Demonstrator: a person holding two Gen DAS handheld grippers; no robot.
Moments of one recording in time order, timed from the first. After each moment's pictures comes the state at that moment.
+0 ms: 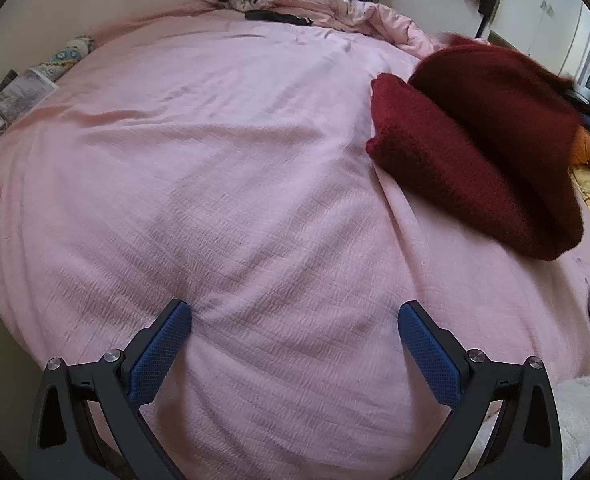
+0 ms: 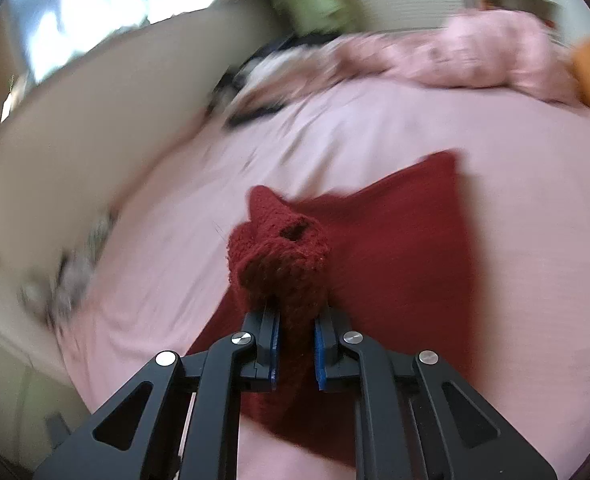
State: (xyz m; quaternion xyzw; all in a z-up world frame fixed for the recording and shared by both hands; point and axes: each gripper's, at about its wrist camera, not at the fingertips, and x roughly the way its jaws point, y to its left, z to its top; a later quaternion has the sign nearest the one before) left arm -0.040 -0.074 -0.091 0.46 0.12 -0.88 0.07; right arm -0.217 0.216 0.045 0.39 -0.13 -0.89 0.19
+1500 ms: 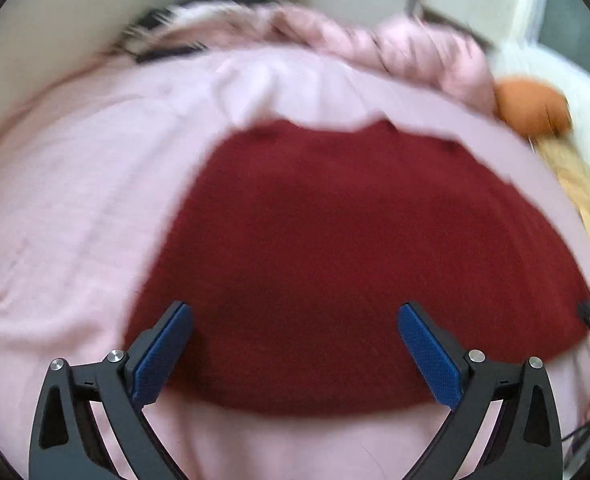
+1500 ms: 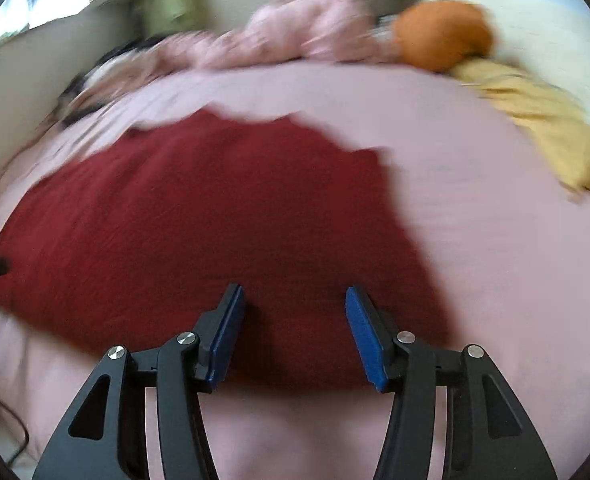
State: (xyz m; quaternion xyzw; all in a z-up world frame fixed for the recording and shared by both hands) left arm -0.183 0.040 -0.049 0.43 0.06 -0.90 -0.02; right arm -0.101 0.444 -0.047 0.39 -0.06 -0.91 -0.08
